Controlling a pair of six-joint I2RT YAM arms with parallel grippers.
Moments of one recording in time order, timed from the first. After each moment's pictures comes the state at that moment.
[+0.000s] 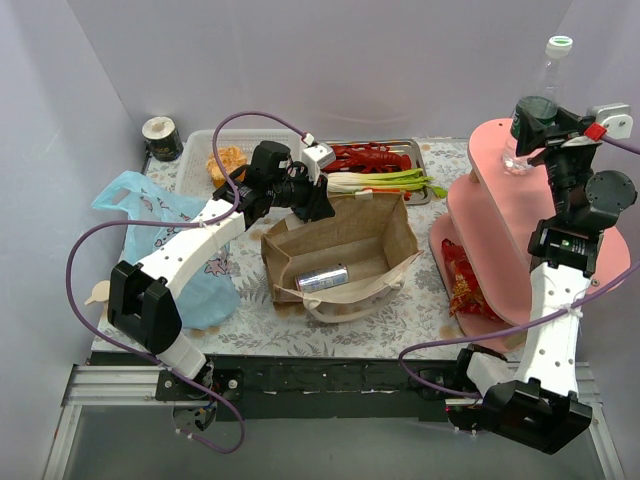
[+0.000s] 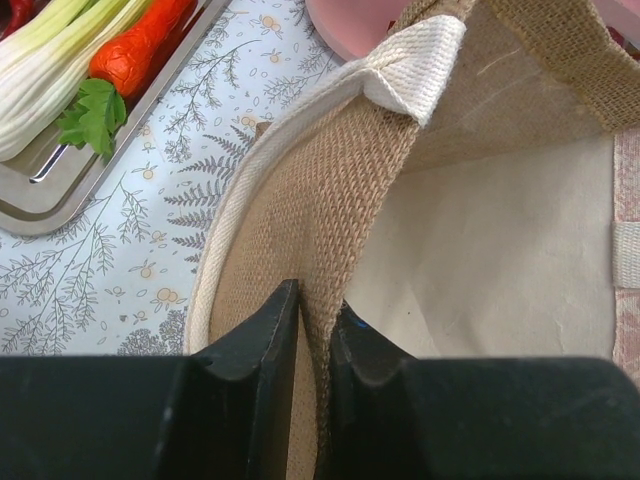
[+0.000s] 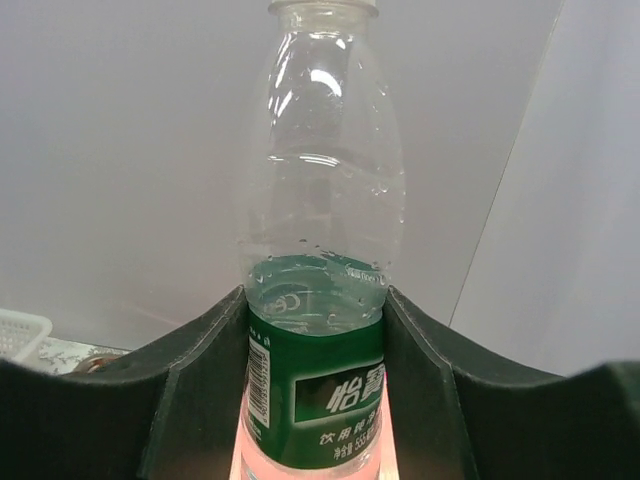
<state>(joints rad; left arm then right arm) -0.56 1.58 1.42 -0.40 0.57 0.01 -0.32 1.00 1.14 0.33 -0.45 0.09</state>
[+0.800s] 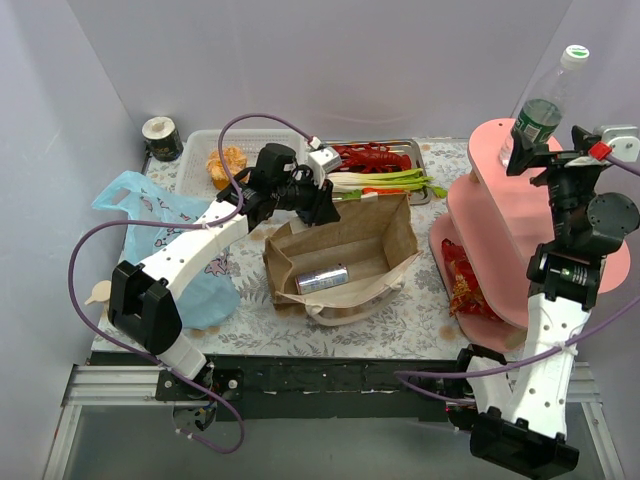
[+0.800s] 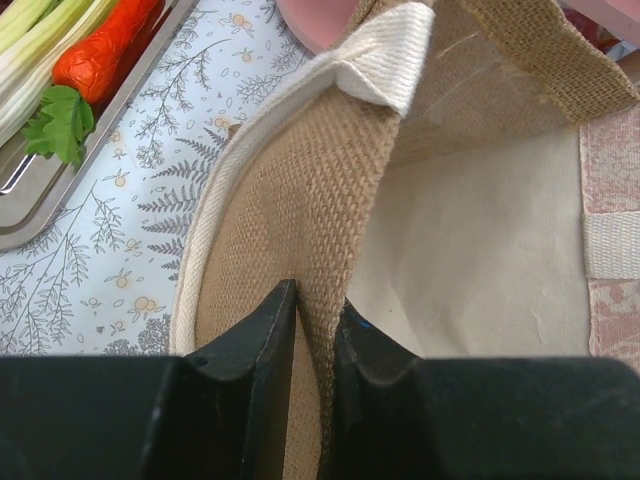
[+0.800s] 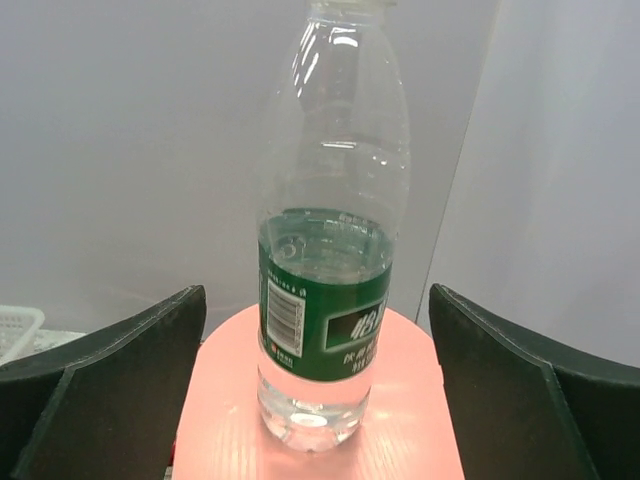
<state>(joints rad) -0.59 1.58 1.41 -0.40 0.58 0.01 -0.32 0.85 1.11 0.14 -0.36 0.07</state>
